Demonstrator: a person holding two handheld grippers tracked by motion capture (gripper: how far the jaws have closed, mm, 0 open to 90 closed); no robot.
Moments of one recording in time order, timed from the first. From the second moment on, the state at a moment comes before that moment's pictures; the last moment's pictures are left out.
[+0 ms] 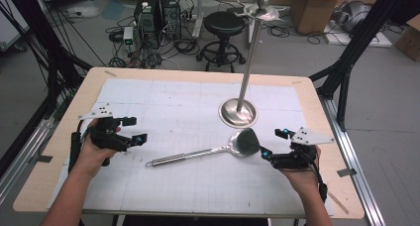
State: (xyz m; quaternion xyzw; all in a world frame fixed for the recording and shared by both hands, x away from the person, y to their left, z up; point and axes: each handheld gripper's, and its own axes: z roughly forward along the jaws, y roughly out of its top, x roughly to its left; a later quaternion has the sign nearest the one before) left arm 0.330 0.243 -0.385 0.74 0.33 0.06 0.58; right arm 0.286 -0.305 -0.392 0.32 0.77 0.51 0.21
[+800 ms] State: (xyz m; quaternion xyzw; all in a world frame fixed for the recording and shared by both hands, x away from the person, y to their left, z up) left arm 0.320 0.256 -0.376 0.71 0.32 0.16 0.60; right arm 0.288 -0.307 -0.392 0.31 0.77 0.51 0.21
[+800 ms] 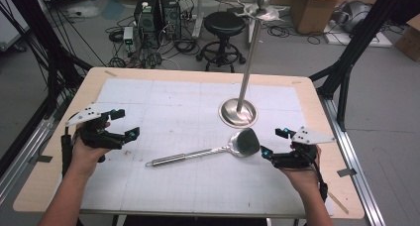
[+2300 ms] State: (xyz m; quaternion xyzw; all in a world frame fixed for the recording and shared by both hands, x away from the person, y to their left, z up) left arm 0.305 0.271 -0.370 0.71 0.31 0.18 0.60; right arm 0.347 -0.156 -0.344 0.11 0.90 0.42 0.07
